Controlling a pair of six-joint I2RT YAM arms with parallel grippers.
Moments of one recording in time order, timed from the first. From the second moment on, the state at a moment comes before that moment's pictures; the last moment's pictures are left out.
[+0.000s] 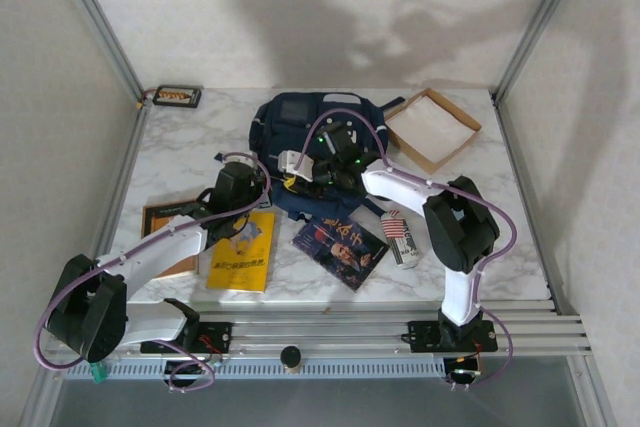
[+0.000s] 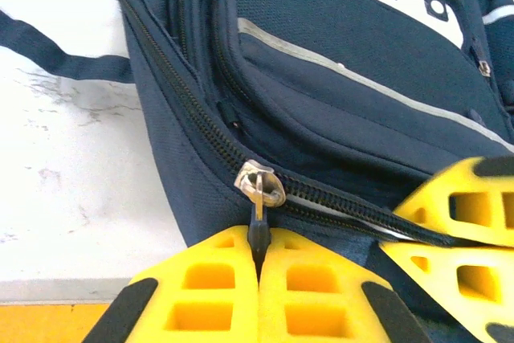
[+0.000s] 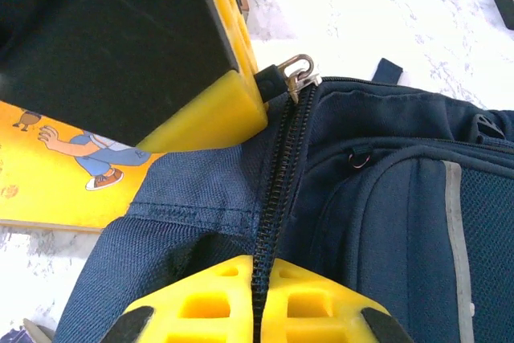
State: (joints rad) left arm -0.48 1.26 0.71 -0.07 -0.14 -0.57; right arm 0.70 1.90 1.36 -0.20 -0.58 -0.74
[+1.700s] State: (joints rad) left arm -0.08 1.29 0.76 -0.08 -0.03 -0.69; right arm 0.67 1.68 1.27 -0.28 -0.37 -0.34
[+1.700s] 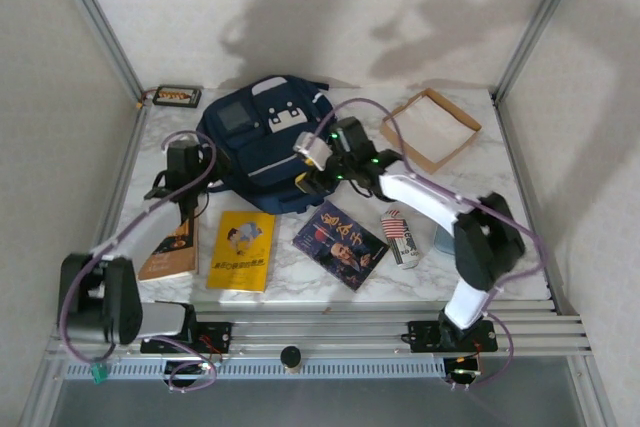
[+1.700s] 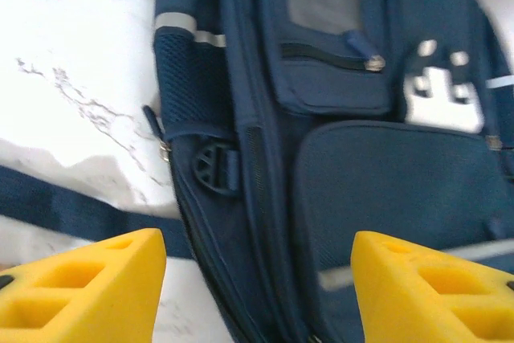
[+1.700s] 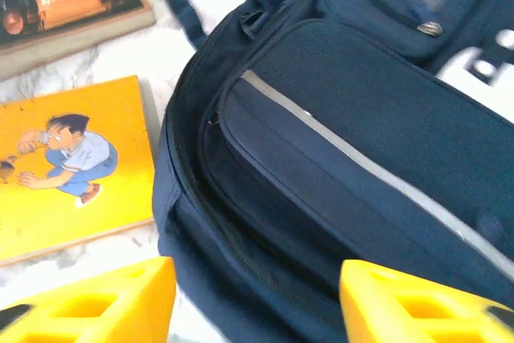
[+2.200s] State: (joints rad) left arm -0.89 0.97 0.43 -0.13 -0.08 -1.31; right arm 0.59 1.35 0.78 -0.34 -0.28 0.35
